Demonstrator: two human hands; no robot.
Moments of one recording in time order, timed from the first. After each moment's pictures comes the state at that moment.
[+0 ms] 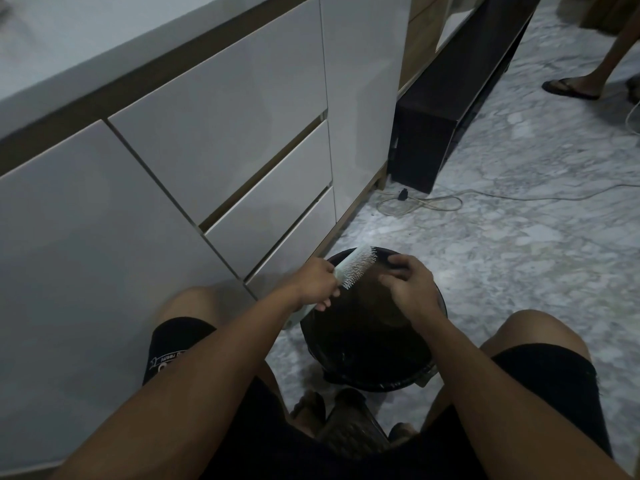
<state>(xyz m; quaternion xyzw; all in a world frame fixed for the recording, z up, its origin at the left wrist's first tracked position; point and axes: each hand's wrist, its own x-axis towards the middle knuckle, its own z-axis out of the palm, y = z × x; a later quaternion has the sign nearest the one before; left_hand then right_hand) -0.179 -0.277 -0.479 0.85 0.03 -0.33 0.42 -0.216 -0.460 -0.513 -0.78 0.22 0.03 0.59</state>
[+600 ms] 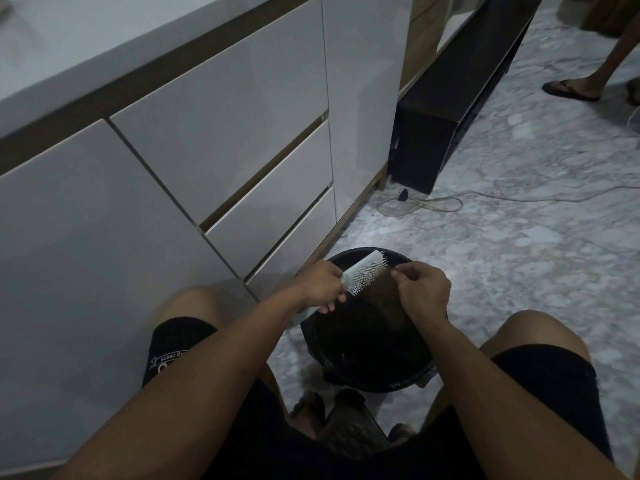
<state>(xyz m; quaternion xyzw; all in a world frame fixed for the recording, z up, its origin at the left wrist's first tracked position) -0.182 -0.282 -0.477 0.86 -0.01 -0.34 0.39 -0.214 -0.466 -0.516 -0.82 0.28 -0.04 0.50</state>
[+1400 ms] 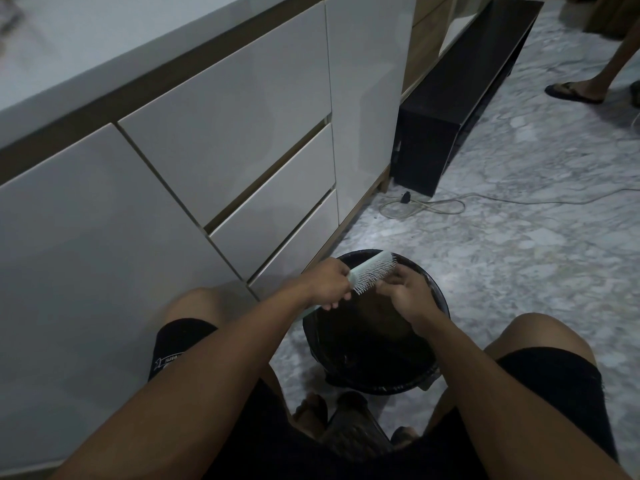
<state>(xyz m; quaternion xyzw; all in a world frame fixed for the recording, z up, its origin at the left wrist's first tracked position) -0.176 -0.286 -0.468 0.88 -0.06 -0.33 0.34 -0.210 -0.457 -0.524 -0.77 0.17 0.10 0.61</state>
